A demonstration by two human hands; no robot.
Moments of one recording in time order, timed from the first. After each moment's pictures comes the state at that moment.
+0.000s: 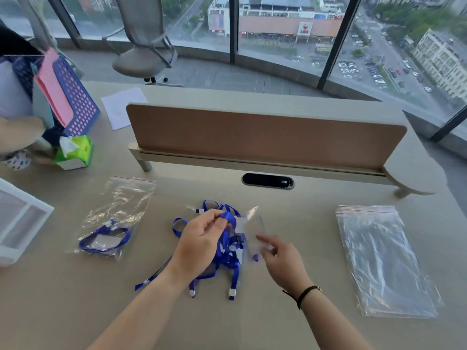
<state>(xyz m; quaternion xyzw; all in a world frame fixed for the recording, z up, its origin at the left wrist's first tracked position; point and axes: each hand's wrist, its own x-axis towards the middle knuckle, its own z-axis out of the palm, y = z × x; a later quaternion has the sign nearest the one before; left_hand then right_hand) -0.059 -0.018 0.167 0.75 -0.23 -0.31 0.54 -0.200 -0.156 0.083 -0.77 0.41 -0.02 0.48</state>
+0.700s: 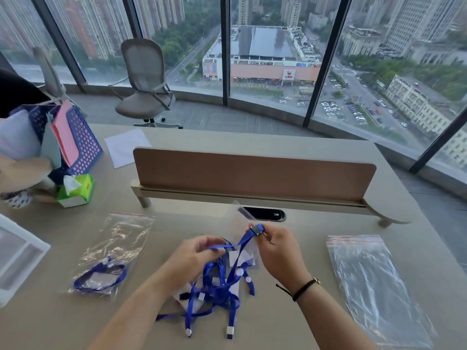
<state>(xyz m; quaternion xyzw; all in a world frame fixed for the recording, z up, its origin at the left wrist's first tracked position) -0.026 -0.015 0.201 0.73 -0.22 -0.45 0.47 -0.160 -0.174 0.188 -0.83 0.32 -0.22 0.40</state>
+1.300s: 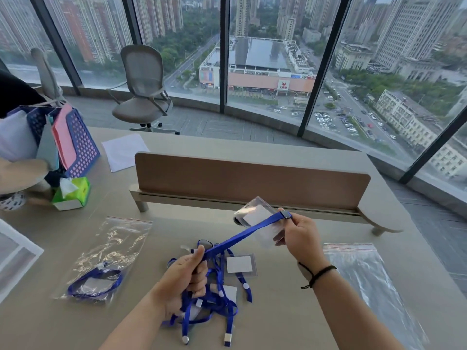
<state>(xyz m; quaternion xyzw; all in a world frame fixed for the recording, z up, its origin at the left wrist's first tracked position) -0.017 0.008 0.152 0.55 -0.11 -0.54 0.63 -0.158 -0.206 0.219 -0.65 0.43 -0.25 0.58</state>
